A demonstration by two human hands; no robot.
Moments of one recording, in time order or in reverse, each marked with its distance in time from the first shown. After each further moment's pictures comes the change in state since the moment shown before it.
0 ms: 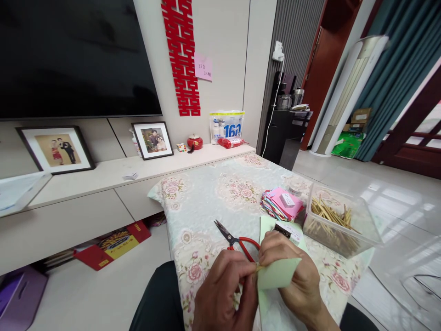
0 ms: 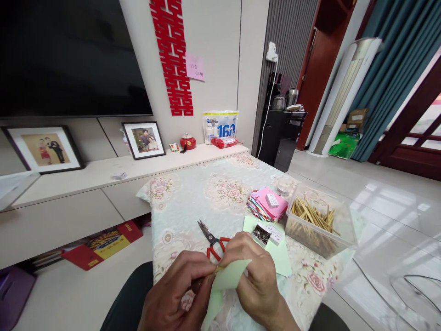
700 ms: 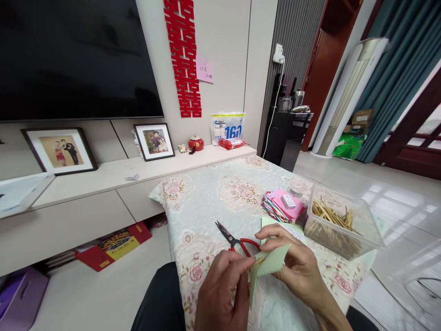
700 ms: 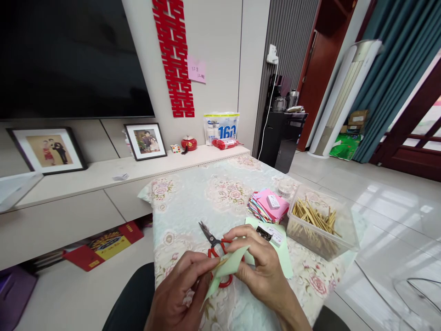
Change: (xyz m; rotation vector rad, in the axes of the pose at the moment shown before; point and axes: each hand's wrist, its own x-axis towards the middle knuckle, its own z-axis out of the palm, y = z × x) left_hand -0.009 -0.025 0.003 0.022 -0.009 0.013; right_hand 0.003 0.015 -0.018 0.014 -0.097 0.091
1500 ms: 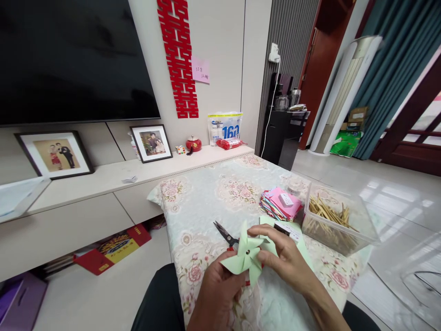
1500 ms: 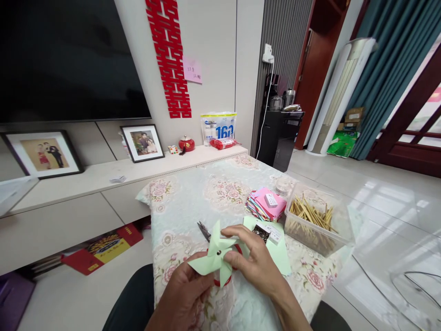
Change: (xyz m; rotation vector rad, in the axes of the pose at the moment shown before) left_hand 0.005 -0.023 0.013 -0.845 -0.121 -0.922; right_hand 0.000 0.012 -0.001 -0.035 -0.097 0.286
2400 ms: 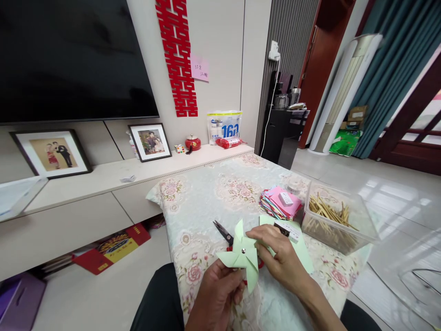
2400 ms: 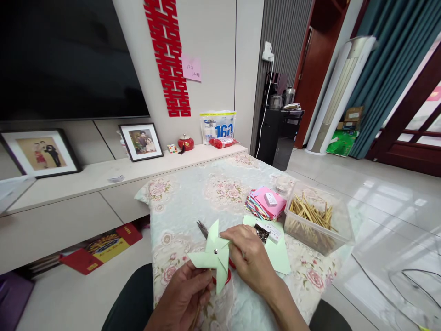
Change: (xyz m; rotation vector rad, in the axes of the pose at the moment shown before) left_hand -0.001 0.002 0.001 -0.133 0.085 -0.134; right_hand 0.001 0.020 0.012 -0.369 0.072 -0.231
